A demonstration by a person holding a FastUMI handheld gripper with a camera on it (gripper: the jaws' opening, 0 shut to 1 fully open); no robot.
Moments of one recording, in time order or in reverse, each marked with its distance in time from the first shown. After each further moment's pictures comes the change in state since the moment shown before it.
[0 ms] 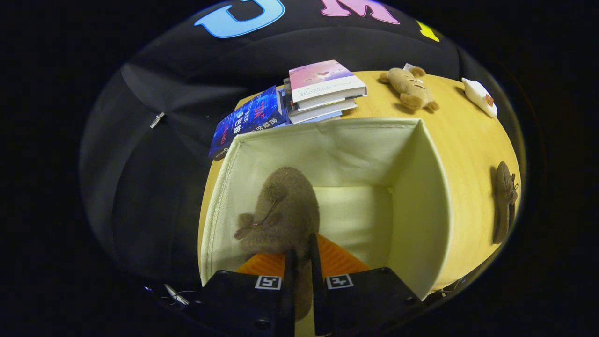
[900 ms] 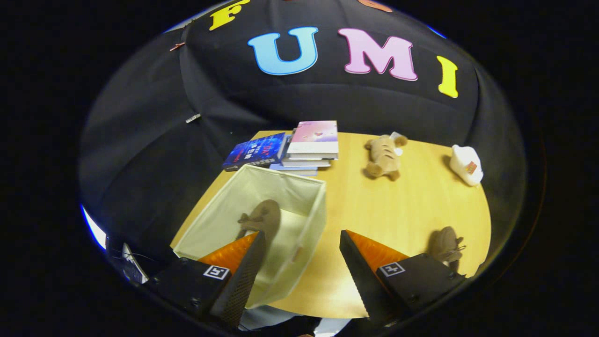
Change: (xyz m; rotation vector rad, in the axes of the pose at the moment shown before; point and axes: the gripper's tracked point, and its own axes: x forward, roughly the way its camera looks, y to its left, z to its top) arm -0.164 -0.120 0.041 -0.340 -0.314 -0.009
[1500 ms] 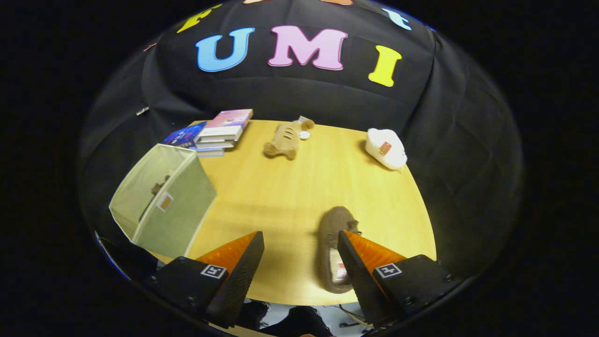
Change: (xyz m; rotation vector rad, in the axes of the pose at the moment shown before) arm -0.072 -0.243 -0.081 0.011 0.098 -0.292
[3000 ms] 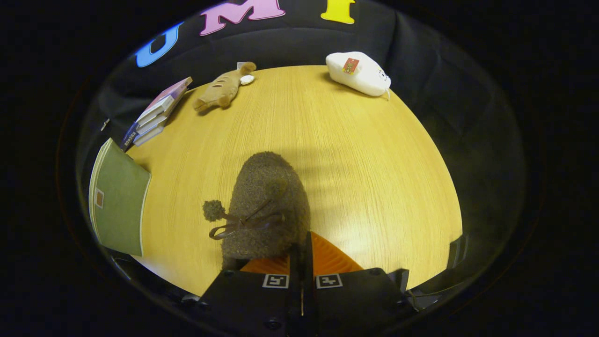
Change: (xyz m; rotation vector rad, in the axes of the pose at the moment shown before) arm 0.100 -0.069 -0.079 0.219 0.239 -0.023
